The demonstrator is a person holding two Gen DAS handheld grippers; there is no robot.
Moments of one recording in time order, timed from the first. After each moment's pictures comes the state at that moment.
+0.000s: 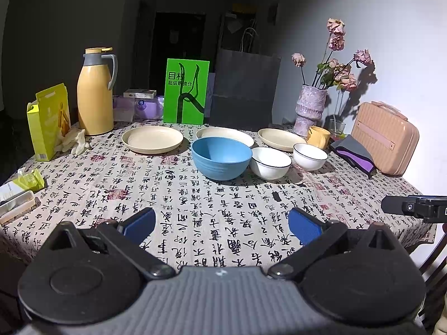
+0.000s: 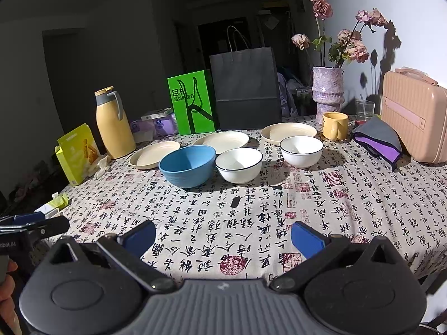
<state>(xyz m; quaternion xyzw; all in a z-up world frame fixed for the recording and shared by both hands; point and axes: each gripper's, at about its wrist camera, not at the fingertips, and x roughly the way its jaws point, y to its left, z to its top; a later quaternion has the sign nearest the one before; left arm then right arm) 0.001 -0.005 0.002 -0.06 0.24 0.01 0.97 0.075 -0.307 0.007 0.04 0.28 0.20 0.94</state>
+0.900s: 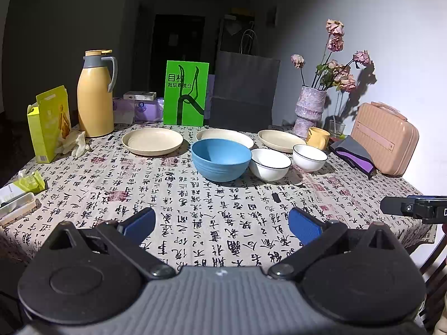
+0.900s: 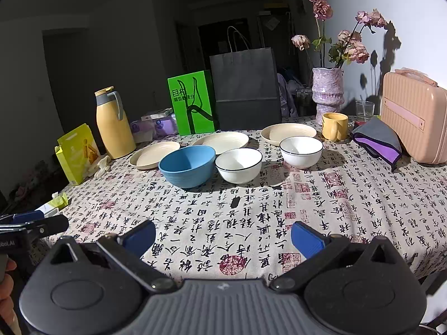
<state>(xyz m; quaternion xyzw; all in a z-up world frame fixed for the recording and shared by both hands) 0.000 -0.005 0.004 -0.06 0.24 0.01 0.97 0.073 -0.307 0.007 0.04 0.27 0.20 0.94</state>
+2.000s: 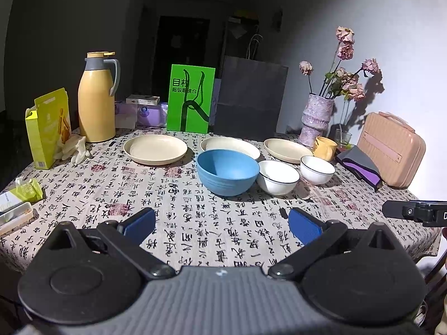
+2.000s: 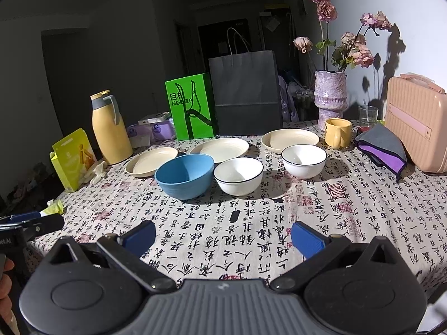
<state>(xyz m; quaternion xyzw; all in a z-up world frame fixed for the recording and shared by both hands) 0.032 0.010 0.013 -0.07 0.23 0.02 0.97 0.109 -0.297 0.018 0.04 0.27 0.20 0.94</state>
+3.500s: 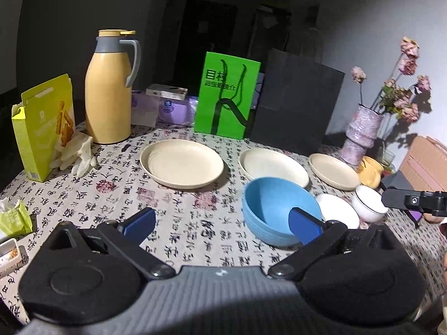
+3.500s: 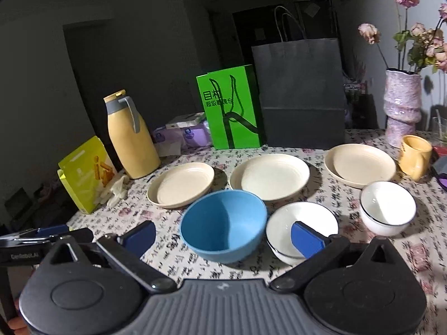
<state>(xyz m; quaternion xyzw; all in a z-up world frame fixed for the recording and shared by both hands) 0.181 0.102 0.012 -0.11 0.26 0.06 0.96 0.292 -0.190 0.033 0.05 0.29 0.29 0.91</state>
